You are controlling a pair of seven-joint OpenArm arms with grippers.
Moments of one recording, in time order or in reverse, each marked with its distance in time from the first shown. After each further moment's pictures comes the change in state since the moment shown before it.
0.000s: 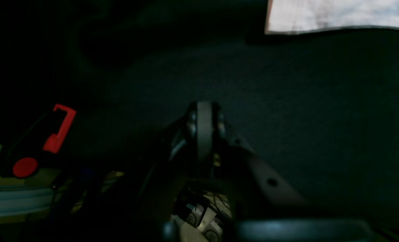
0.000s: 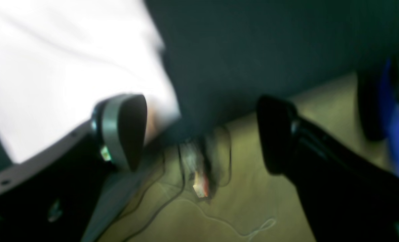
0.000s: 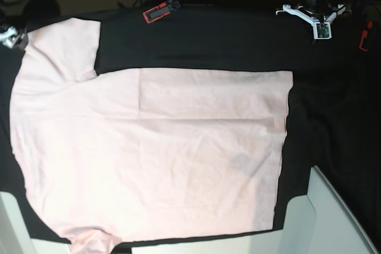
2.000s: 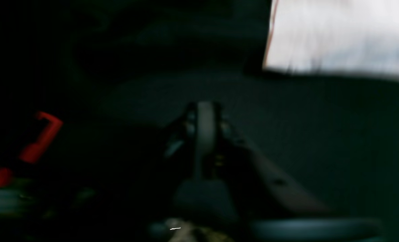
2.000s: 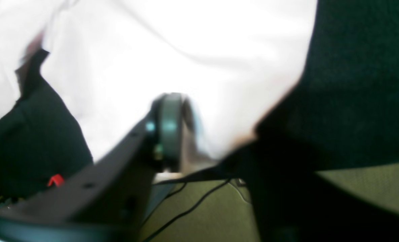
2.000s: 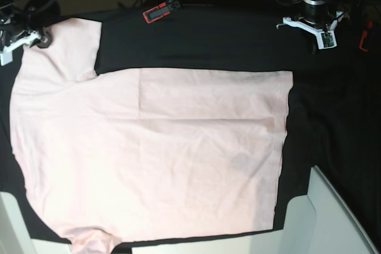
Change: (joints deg) left arm -3.3 0.2 -0.1 -0.8 -9.6 0.0 0.0; right arm 2.2 -2.9 -4.3 -7.2 7.0 -0.3 -7.0
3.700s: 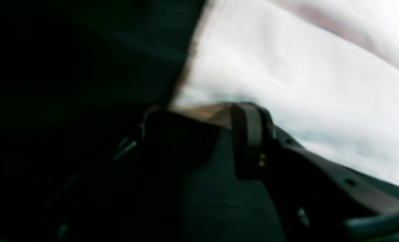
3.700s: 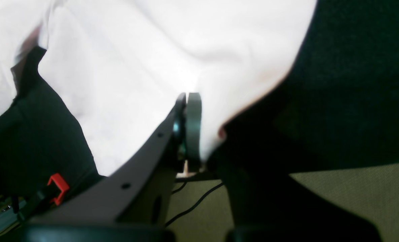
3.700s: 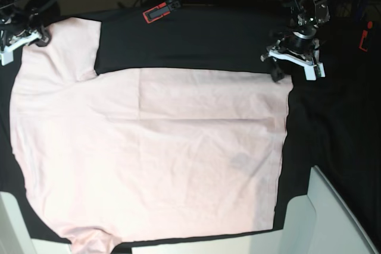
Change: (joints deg) left arm -15.7 -2.1 3.3 -14.3 -17.4 -14.6 10.0; right arm 0.0 -0.2 0.0 0.0 0.0 0.0 -0.1
